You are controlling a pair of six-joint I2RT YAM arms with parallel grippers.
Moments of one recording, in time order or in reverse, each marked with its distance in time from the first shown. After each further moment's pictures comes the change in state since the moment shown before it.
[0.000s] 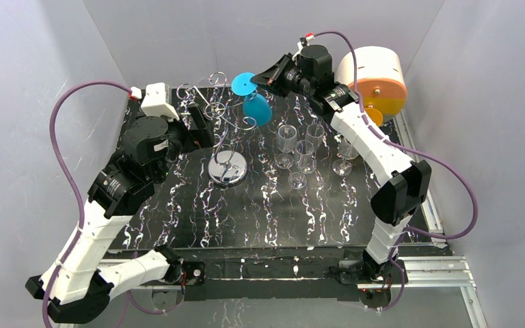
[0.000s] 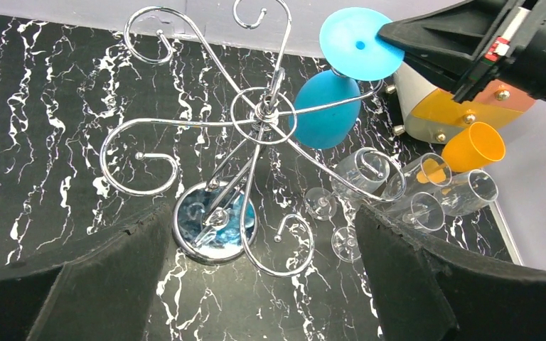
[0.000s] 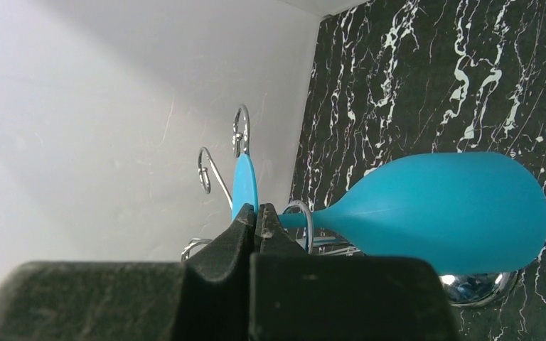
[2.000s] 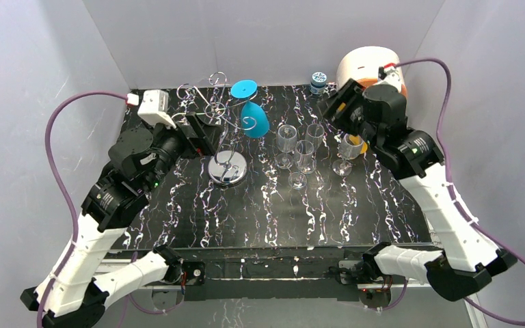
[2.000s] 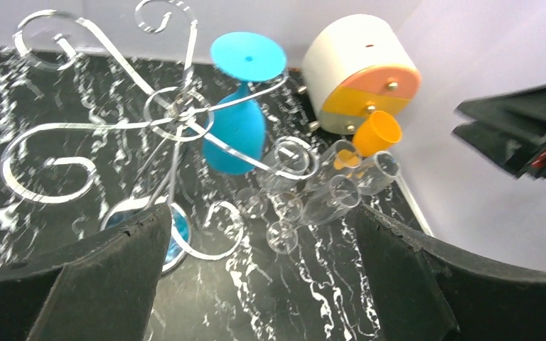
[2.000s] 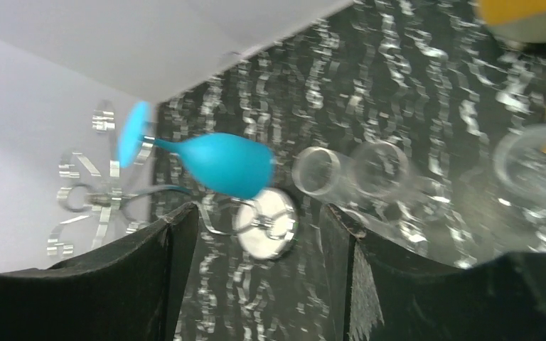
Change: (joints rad) left arm 0.000 -0.101 -0.089 0.100 0.188 -0.043; right arm 0.001 -0.595 -0.317 -0.385 0.499 -0.245
